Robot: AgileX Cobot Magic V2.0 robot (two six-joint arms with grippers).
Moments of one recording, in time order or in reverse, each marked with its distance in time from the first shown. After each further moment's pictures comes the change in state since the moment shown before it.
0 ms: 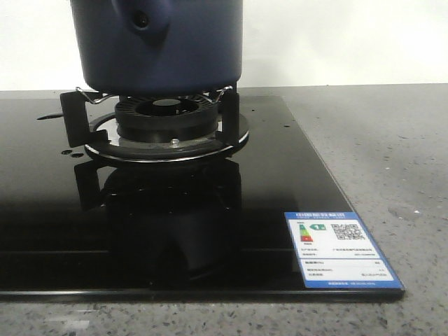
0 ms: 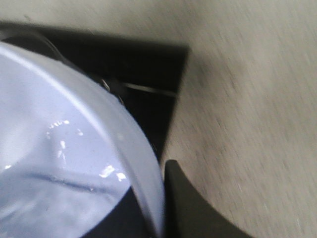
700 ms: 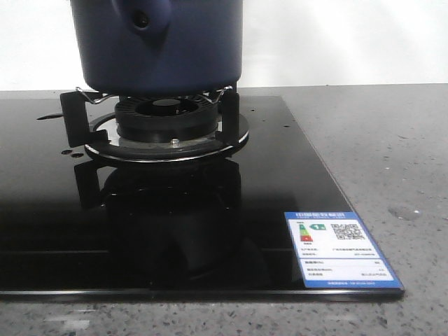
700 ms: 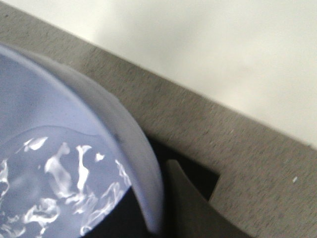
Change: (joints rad) left arm 0.000 0.000 0.000 -0.008 0.000 0.000; right arm 0.306 0.314 -0.320 -0.329 -0.229 0.000
